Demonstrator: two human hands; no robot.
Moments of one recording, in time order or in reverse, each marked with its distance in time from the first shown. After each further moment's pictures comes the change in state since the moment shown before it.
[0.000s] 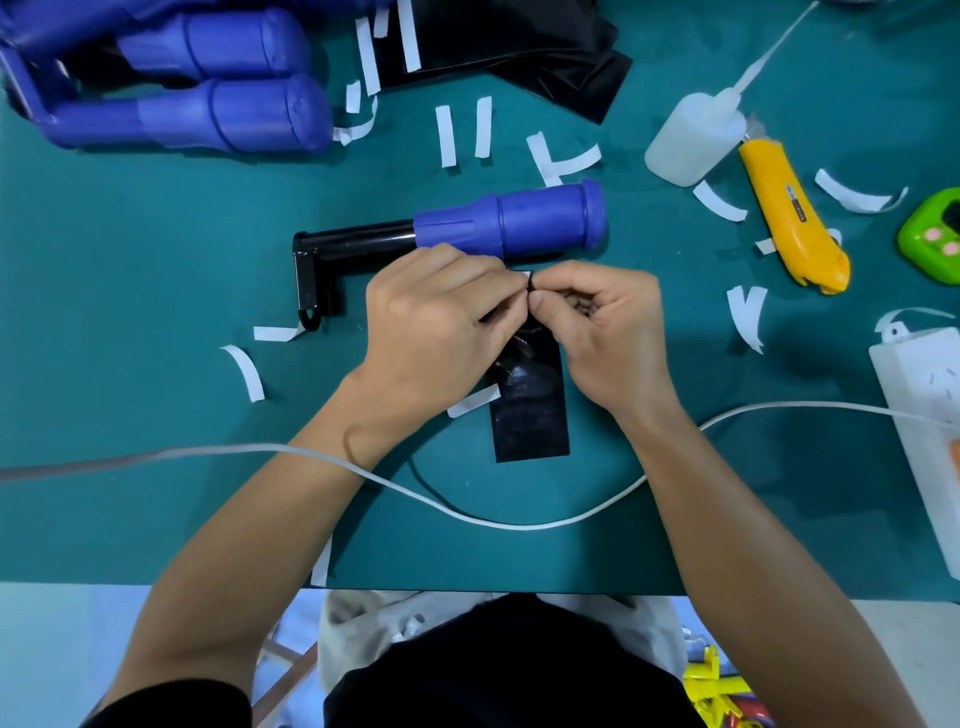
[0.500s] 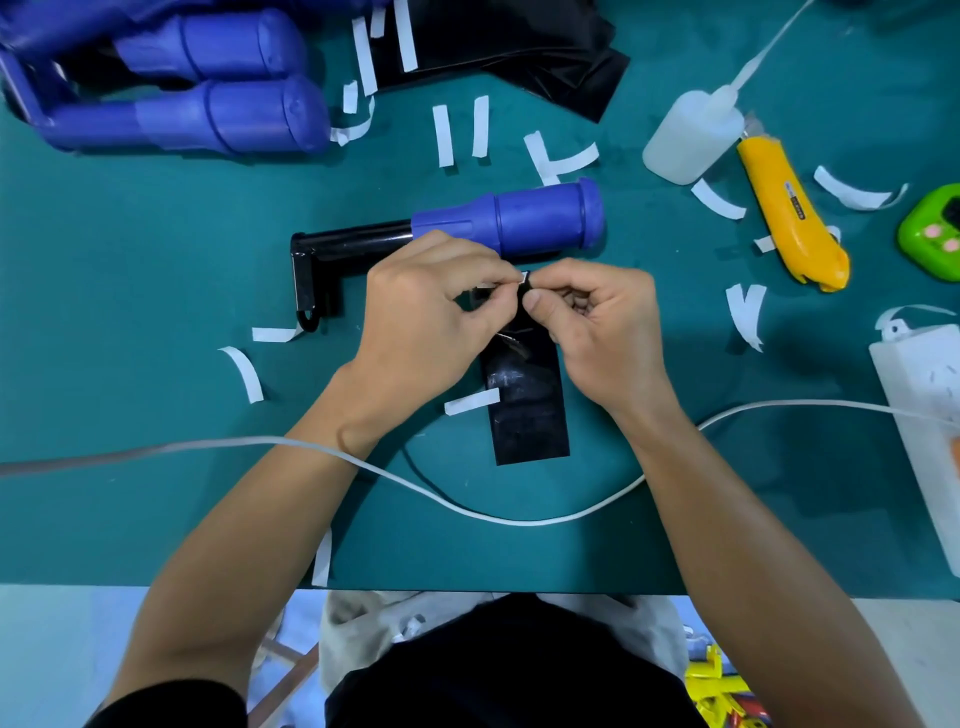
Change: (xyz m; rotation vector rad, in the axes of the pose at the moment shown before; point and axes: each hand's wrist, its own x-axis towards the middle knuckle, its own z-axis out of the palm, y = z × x) left_hand 0.001 -0.006 0.002 -0.249 -0.109 -0.229; right_hand 0.001 0.003 0.001 0.059 -0.007 0.006
